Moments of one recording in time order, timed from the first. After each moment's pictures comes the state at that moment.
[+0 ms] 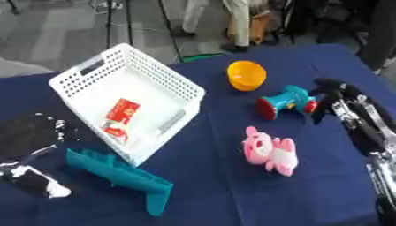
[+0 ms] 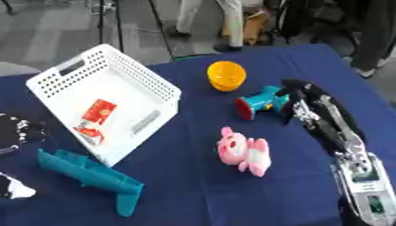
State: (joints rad) left arm -0.36 0.59 -0.24 -1.72 -1.05 -0.46 -0.44; right arm -0.12 -0.25 -0.18 -1.77 -0.01 -0.21 0.32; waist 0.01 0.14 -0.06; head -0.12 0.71
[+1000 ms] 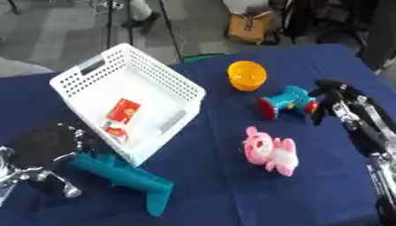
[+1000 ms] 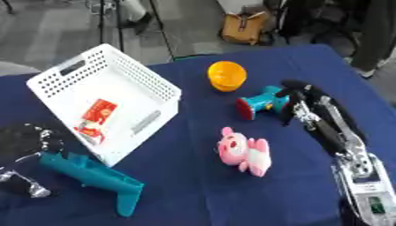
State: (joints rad) left arm -0.41 0.52 -0.29 -1.55 -1.14 -0.46 -0.27; right arm -0.12 -0.25 -0.17 -1.77 -0.01 -0.21 0.33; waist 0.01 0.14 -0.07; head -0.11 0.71
